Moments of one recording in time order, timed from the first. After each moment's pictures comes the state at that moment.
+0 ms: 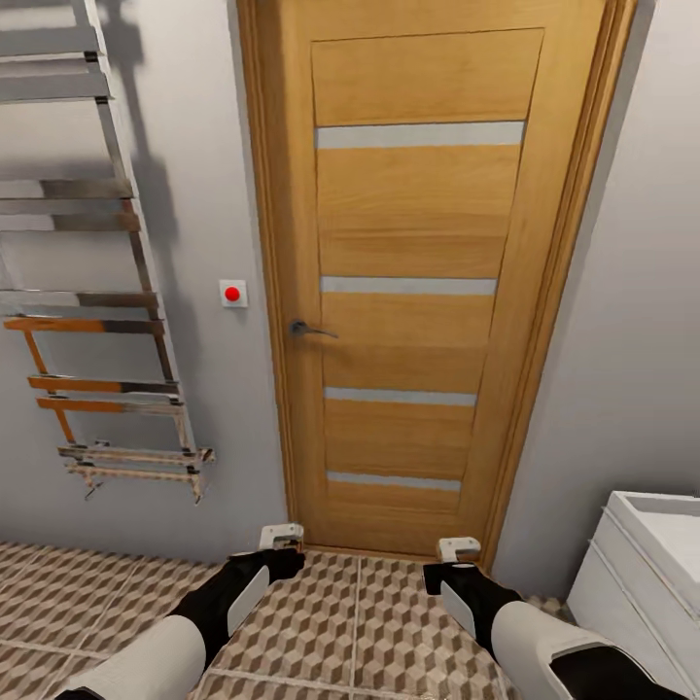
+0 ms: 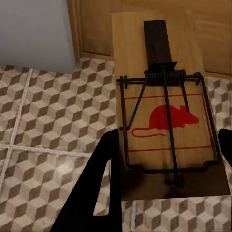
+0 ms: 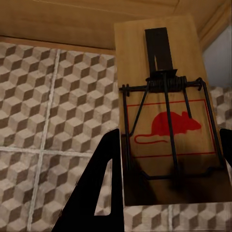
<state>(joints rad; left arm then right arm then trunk) -0.66 -0.06 -0.36 -0.42 0.46 0.30 0.15 -0.76 0.08 0.16 -0.09 -0.12 0.15 -0.18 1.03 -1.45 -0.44</state>
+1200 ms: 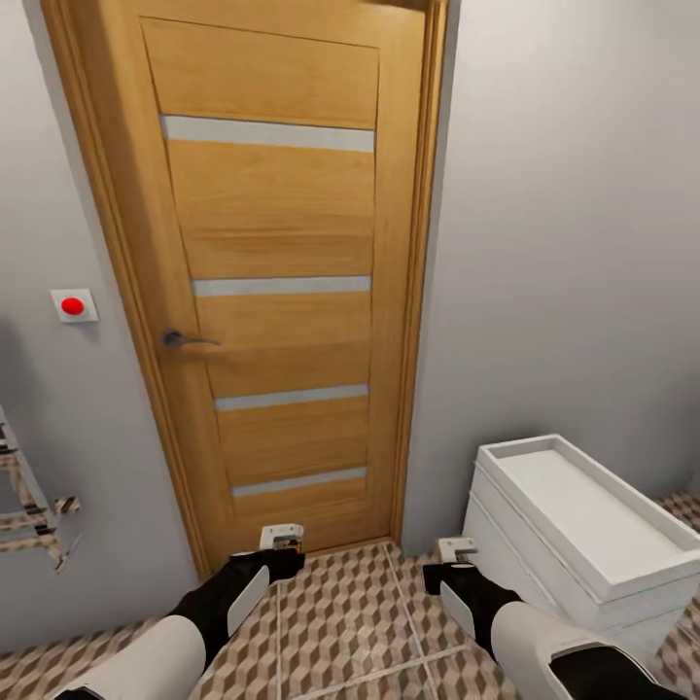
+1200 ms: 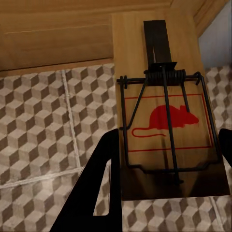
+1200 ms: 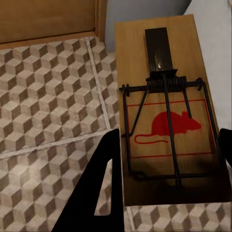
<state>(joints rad) -0.66 -0.06 -0.36 -0.42 0.46 0.30 0.15 -0.76 0.08 0.16 -0.09 -0.12 0.15 -0.18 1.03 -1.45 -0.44</state>
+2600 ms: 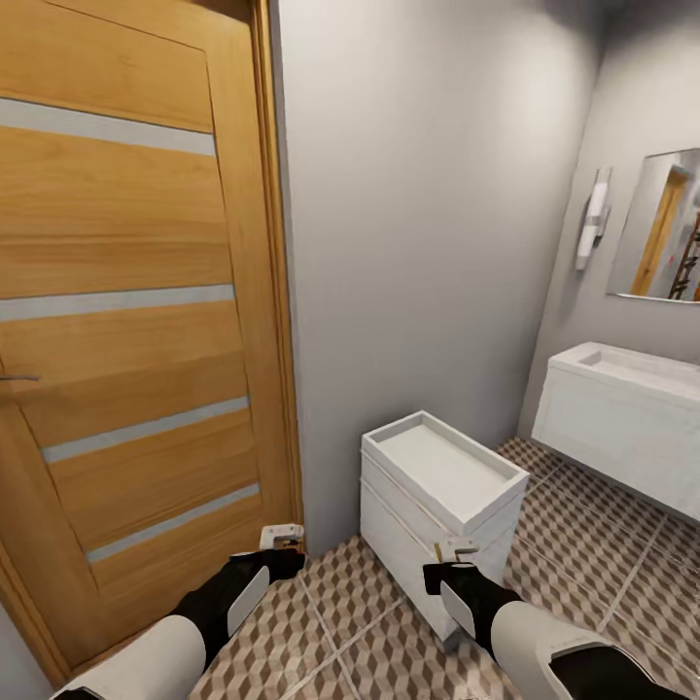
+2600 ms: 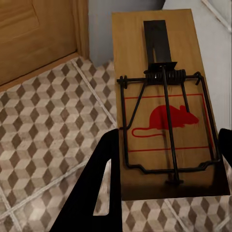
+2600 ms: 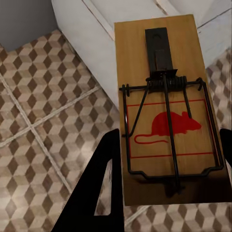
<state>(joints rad) -0.66 -0.06 -0.36 -0.42 0.46 0.30 0.15 -0.76 0.08 0.16 -0.09 -0.12 0.15 -0.18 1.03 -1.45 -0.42</state>
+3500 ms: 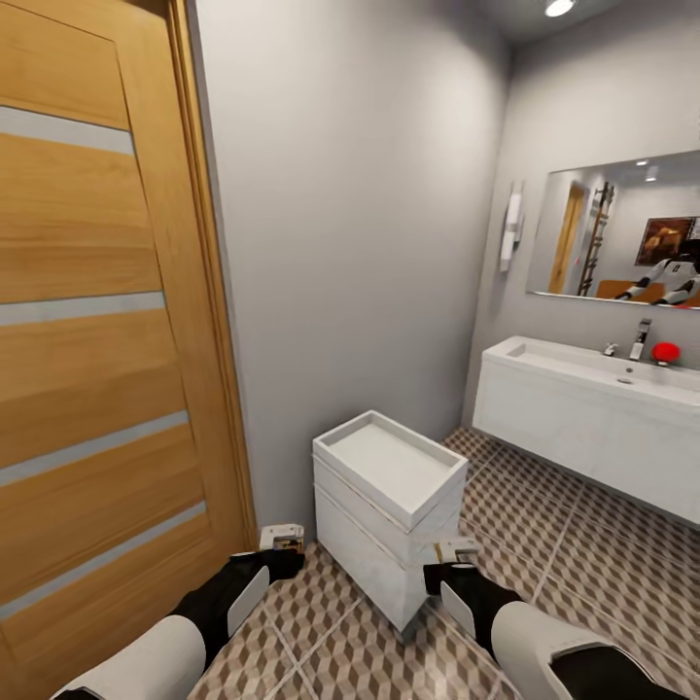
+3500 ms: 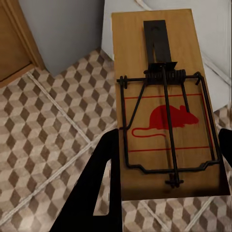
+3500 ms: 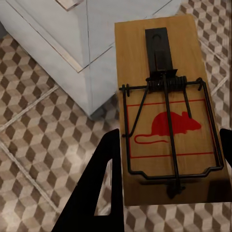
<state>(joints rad) -0.66 -0.06 -0.36 -0.42 0.46 0.30 0.15 -0.76 0.08 0.16 -0.09 -0.12 0.15 -0.18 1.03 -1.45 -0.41</state>
